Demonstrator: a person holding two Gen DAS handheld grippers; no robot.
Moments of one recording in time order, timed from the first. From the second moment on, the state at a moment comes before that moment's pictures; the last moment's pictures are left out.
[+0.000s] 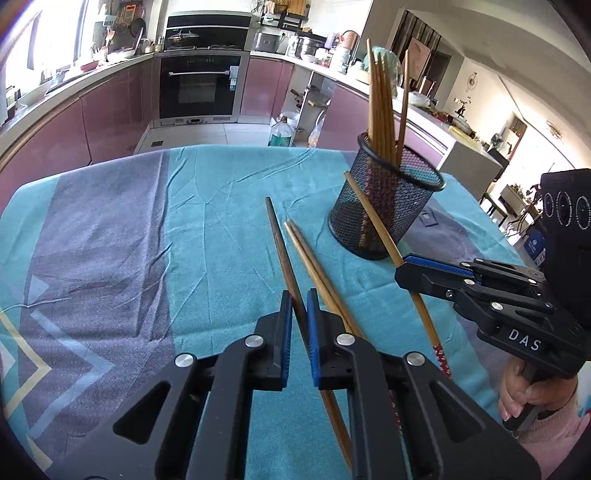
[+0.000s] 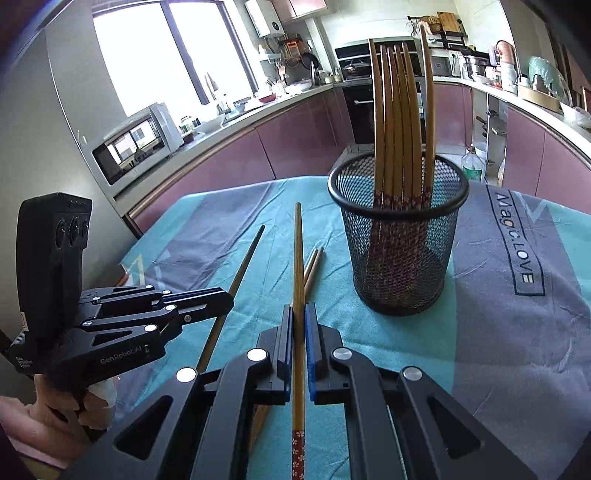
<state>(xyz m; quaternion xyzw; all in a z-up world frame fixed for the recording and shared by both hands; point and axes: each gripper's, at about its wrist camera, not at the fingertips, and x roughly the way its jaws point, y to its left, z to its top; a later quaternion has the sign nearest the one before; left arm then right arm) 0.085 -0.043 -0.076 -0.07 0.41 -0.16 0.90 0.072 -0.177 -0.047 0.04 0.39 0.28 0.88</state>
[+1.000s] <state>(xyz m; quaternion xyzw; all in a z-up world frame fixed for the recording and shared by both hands) 0.102 -0.070 -0.106 0.01 0.45 -0.13 0.88 0.071 -0.182 -0.038 0.05 0.38 0.28 0.88</state>
